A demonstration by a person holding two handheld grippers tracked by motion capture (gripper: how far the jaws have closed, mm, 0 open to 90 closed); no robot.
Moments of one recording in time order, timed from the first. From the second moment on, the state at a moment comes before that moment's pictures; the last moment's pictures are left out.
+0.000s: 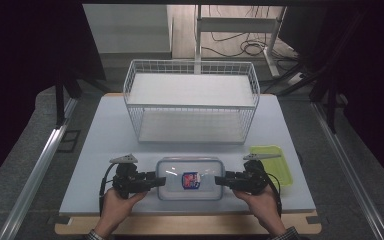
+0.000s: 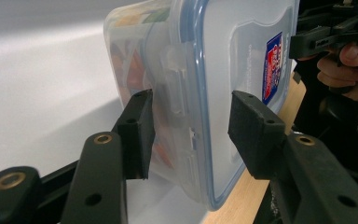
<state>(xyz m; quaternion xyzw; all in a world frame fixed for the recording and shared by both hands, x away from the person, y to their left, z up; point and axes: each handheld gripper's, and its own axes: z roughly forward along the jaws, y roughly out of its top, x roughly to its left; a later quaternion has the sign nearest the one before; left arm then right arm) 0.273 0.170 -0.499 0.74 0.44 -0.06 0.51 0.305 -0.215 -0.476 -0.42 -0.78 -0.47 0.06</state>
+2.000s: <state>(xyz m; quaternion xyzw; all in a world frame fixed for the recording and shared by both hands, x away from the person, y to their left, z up) 0.349 0.193 -0.350 0.72 0.41 0.03 0.57 0.386 -0.196 -0.328 -0.37 -0.75 -0.55 -0.01</state>
